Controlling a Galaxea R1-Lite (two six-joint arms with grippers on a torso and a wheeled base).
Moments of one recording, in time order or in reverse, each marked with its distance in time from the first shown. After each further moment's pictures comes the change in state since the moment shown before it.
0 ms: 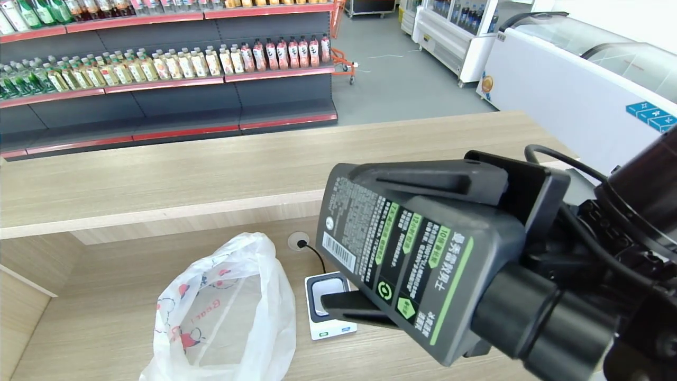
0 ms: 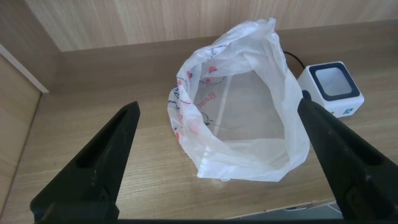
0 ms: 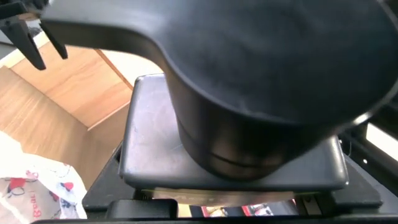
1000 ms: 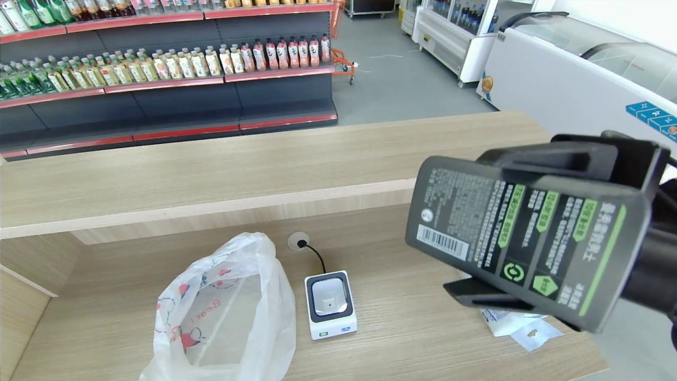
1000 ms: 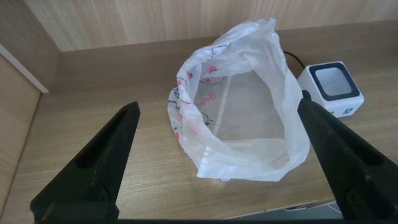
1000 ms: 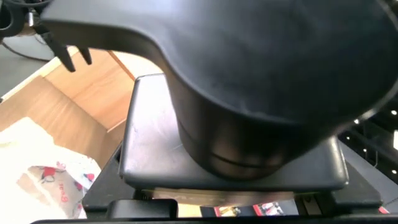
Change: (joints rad) left arm 0.000 0.000 0.000 0.000 0.000 0.000; right arm -0.221 -0.081 0.066 -0.135 0.268 0.246
